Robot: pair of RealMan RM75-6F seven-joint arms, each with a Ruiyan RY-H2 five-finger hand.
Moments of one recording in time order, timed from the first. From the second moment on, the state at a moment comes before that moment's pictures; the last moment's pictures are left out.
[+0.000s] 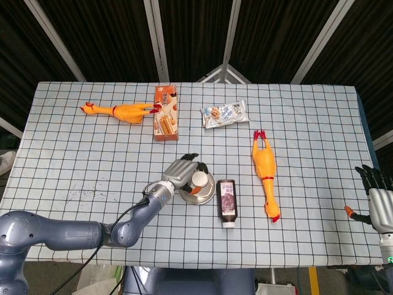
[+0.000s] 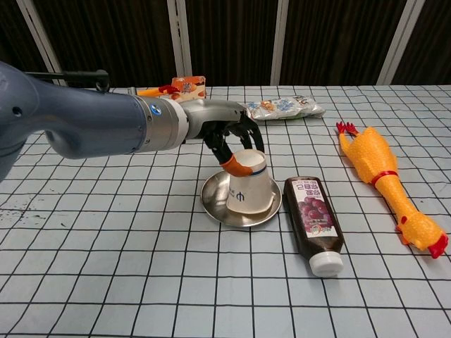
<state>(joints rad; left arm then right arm) -1.18 -1.66 -0.26 -1.52 0.45 0.79 0.49 0.15 -1.01 0.13 -1.65 -1.28 1.31 -0.02</state>
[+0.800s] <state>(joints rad) -1.17 -1.68 -0.26 -1.50 0.47 0.76 0.43 0.14 -1.00 0.12 -1.66 -1.28 1.31 -0.02</state>
